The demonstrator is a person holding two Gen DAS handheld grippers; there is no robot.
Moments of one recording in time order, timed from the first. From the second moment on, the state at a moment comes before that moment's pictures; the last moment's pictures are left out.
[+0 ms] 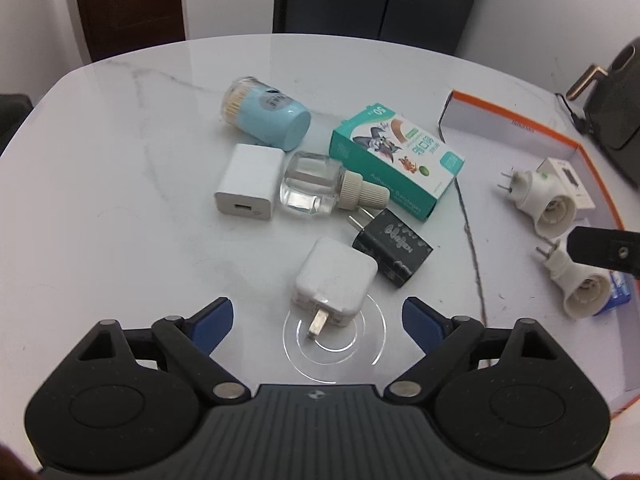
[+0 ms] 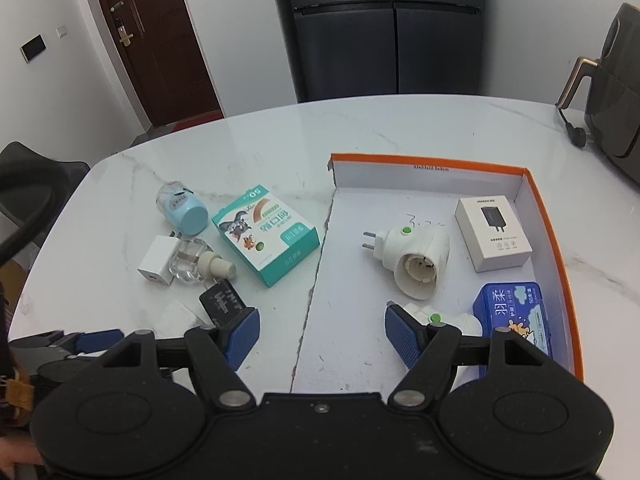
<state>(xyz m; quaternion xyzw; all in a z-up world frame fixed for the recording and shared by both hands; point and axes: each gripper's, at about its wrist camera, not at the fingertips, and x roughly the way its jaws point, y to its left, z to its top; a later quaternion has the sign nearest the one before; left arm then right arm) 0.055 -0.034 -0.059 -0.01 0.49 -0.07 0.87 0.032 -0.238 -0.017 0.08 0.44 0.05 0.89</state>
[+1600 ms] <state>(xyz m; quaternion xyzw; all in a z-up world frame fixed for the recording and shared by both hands) 0.072 0.030 -0.020 -0.09 0.44 -0.01 0.90 0.161 -0.166 -0.057 0.00 0.47 0.16 0.87</state>
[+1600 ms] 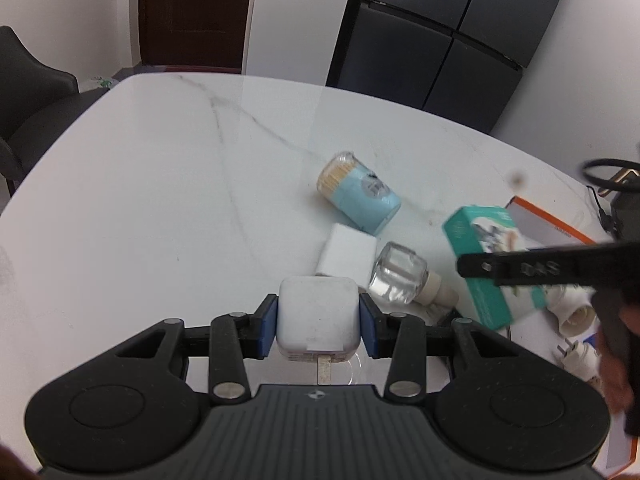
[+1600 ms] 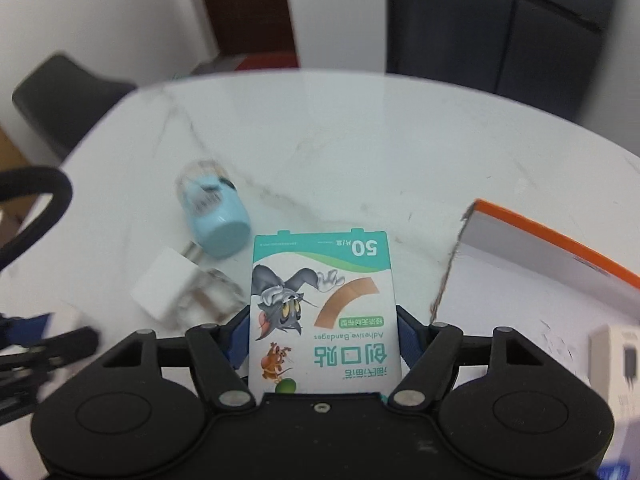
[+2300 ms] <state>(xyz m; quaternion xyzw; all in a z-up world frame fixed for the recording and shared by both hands) 0.056 0.007 0.038 -0.05 0.41 -0.02 0.91 0.045 -0.176 0.036 0.05 0.40 0.08 0.91</state>
